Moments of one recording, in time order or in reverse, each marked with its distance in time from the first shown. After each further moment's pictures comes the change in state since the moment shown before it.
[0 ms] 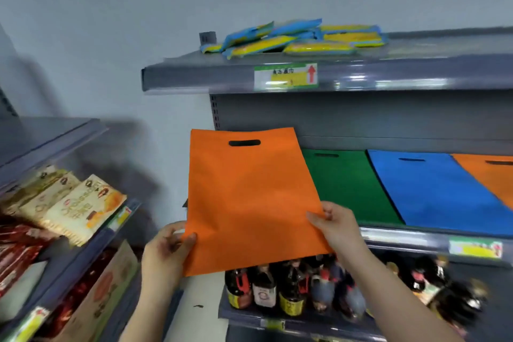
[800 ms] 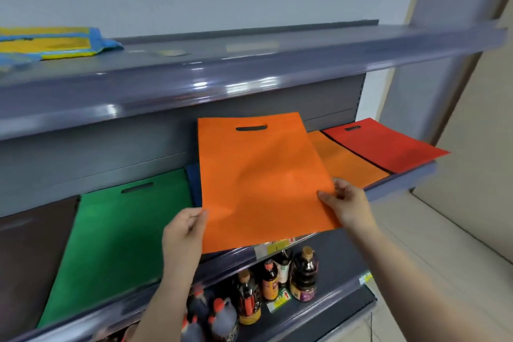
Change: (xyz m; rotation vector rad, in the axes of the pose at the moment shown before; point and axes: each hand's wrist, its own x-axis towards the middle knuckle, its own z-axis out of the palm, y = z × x) left_hand -0.065 0.142 0.377 -0.135 -0.521 0.205; right_hand -0.005 0.052 -0.375 -0.096 0.641 0.011
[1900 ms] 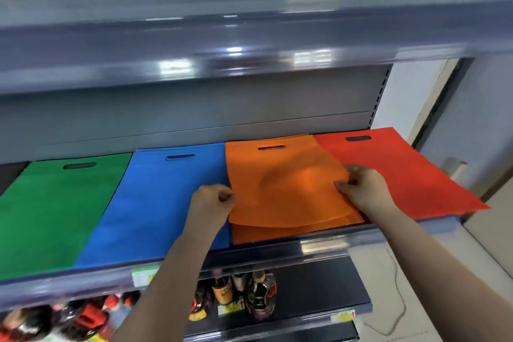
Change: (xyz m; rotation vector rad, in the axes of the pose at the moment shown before) left_hand 0.057 0.052 0.251 0.496 -0.076 -0.087; right_hand 0.233 0.067 -0.154 -0.615 -0.250 -0.124
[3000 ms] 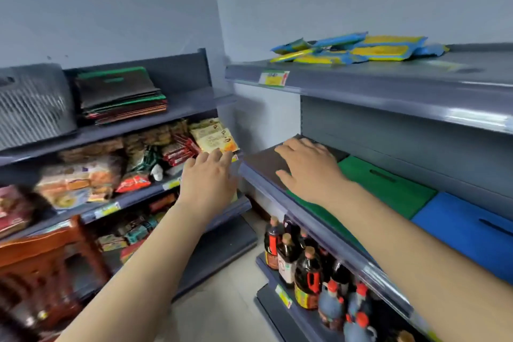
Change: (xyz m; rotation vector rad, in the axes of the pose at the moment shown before) left_hand -0.241 -0.121 -0.341 1.118 0.545 -0.684; right_hand -0.217 -0.448 0.184 -0.190 -0.398 -1.590
